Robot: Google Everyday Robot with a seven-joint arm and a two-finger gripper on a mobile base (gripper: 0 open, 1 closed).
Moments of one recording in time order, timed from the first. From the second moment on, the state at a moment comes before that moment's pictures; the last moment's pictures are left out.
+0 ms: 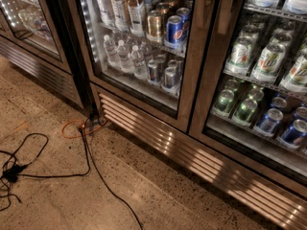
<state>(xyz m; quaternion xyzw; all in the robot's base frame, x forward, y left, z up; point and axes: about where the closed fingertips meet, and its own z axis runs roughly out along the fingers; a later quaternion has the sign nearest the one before) 0.672 -0.168 1.085 -0.47 0.66 0.07 0.58</state>
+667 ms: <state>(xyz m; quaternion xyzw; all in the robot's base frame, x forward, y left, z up) 0.673 -0.169 1.085 -0.47 0.67 0.06 0.58</state>
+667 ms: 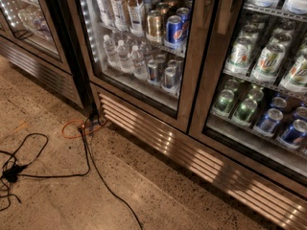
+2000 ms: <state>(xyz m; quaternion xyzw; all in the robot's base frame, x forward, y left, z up) 0.670 -0.169 1.089 -0.48 0.66 0.07 0.57</state>
